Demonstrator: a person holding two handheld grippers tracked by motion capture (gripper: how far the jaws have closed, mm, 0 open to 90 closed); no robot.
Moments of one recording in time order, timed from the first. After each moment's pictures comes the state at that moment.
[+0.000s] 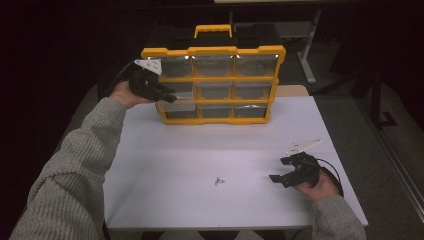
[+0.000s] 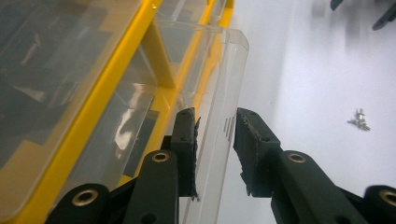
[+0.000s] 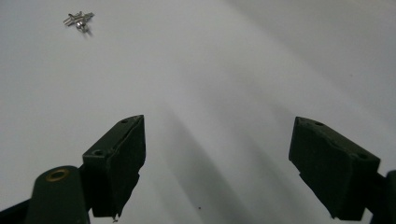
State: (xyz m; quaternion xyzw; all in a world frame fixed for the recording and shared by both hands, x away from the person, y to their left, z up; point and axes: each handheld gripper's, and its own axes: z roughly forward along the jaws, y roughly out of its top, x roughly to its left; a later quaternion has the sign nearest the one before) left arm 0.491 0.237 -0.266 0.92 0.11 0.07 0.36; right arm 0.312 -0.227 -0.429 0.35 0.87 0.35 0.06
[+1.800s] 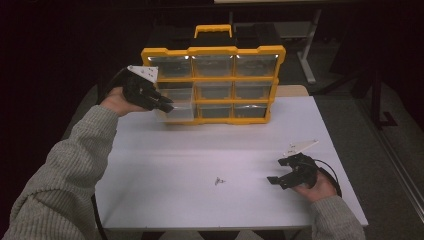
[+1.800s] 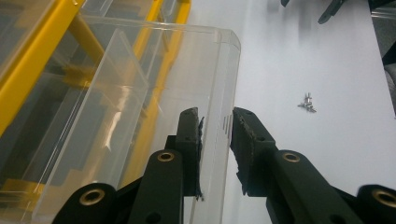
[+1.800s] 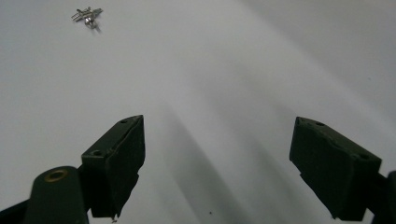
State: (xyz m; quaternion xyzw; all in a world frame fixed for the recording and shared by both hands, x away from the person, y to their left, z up) left arm 0.460 0.242 -0.260 0.93 0.08 0.04 0.36; right arm 0.311 -0.220 -0.430 0.34 0.87 0.35 0.05
